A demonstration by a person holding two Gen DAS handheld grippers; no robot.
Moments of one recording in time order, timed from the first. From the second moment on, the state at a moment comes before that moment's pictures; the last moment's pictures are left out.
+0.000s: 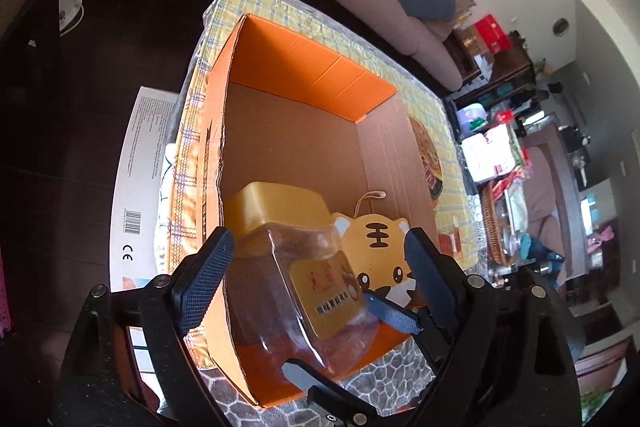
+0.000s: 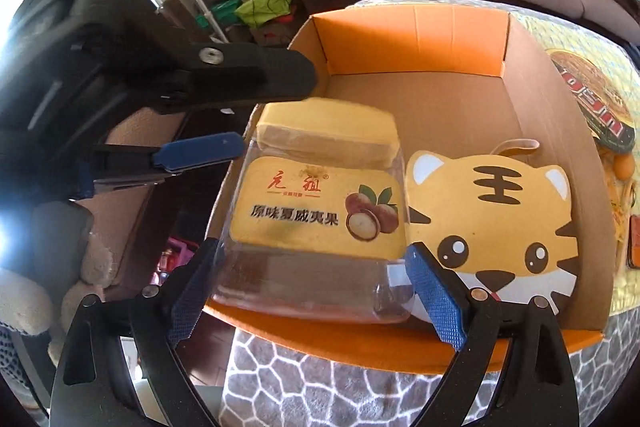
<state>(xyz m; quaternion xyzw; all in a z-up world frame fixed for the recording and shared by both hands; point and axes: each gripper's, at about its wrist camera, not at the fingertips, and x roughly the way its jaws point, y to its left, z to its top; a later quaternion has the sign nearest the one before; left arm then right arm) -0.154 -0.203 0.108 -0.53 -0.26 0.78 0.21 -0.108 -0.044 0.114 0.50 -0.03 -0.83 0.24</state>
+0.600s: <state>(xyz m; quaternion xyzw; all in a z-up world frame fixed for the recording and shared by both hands) -0.141 -0.190 0.123 -0.53 -0.24 0.78 0.22 -0.111 0.024 0.154 0.46 -0.05 -0.85 0.24</state>
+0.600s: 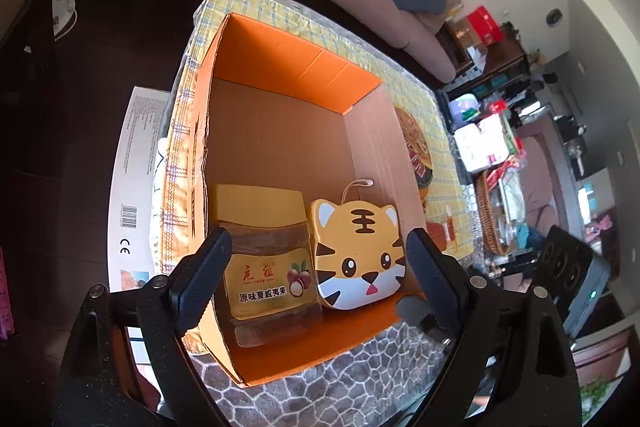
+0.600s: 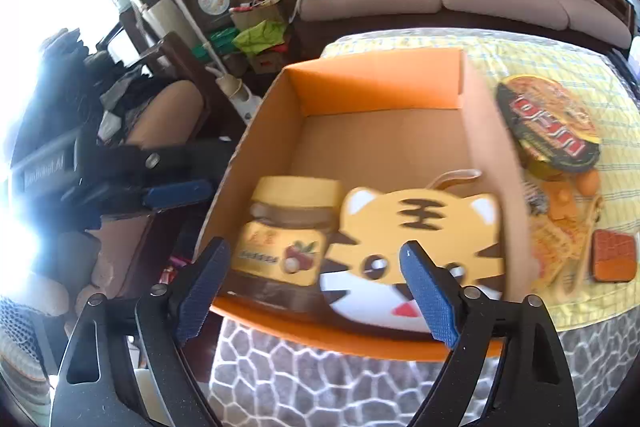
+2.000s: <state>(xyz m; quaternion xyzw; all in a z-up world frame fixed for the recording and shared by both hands) -0.051 -0.113 0.149 -0.50 -0.02 0.85 0.18 -0.075 0.085 0.165 0.43 0.04 -0.88 0.17</state>
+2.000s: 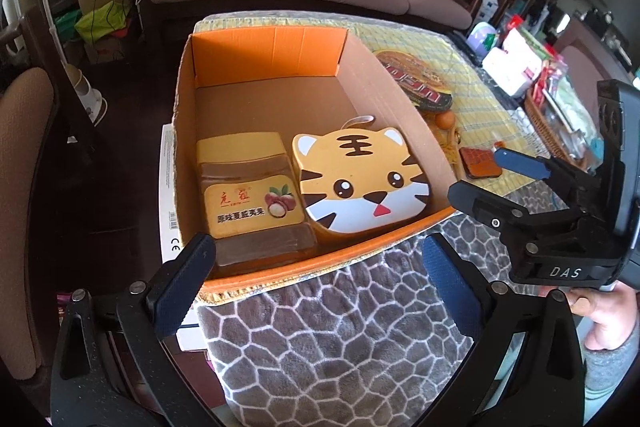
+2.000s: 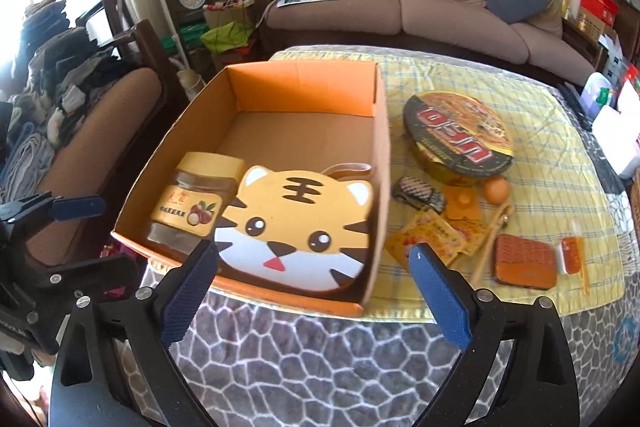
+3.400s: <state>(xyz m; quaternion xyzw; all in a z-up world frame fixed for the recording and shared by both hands) -0.365 0.127 0.075 -0.60 0.02 0.76 0.26 -0.270 0.320 0.087 0.46 -0.30 -0.82 0.17</state>
